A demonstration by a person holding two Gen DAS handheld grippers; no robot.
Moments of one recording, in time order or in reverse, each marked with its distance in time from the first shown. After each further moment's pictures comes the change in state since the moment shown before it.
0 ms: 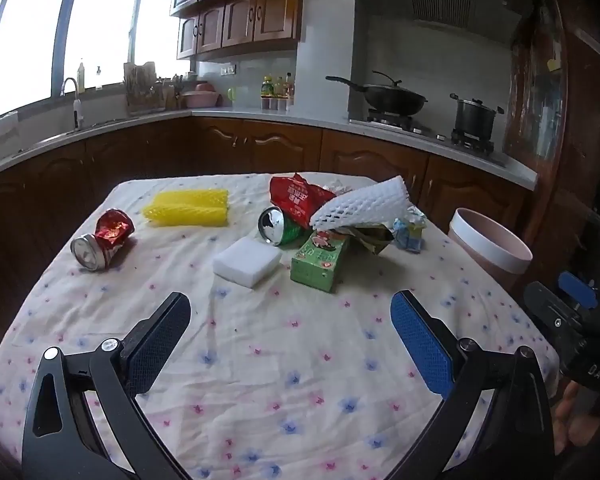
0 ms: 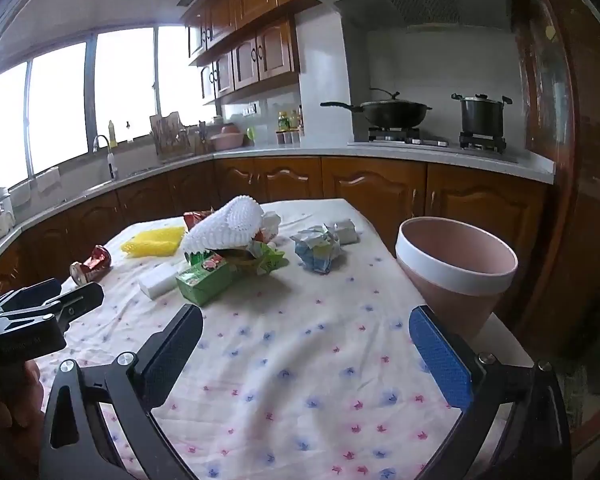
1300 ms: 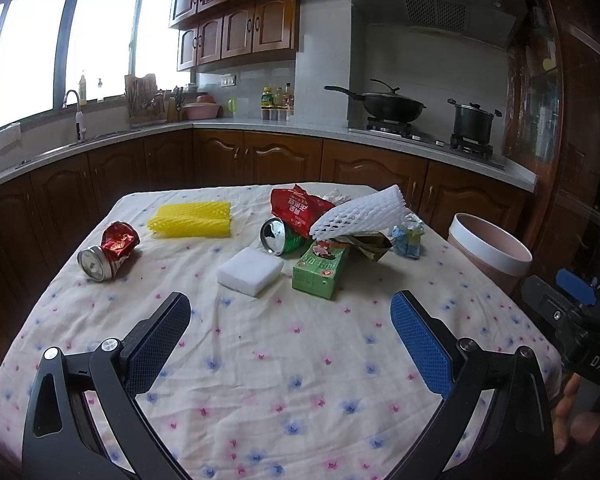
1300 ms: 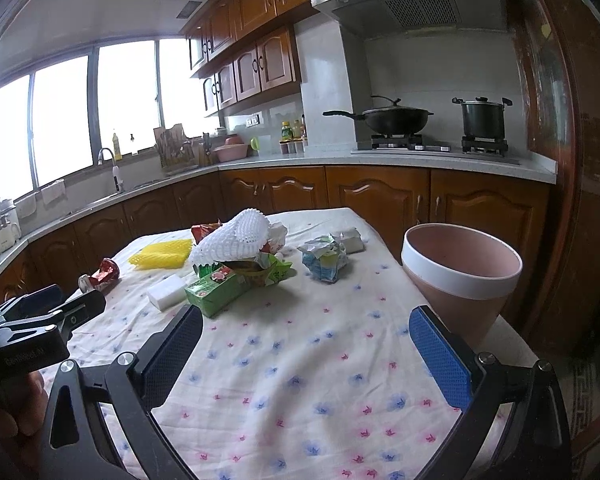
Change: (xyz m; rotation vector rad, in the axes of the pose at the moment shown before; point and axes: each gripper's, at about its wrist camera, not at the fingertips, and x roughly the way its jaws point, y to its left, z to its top) left arm -0.009 -0.001 0.002 0.016 -0.032 0.011; right arm -0.002 0.000 0.001 0.020 -0.025 0.021
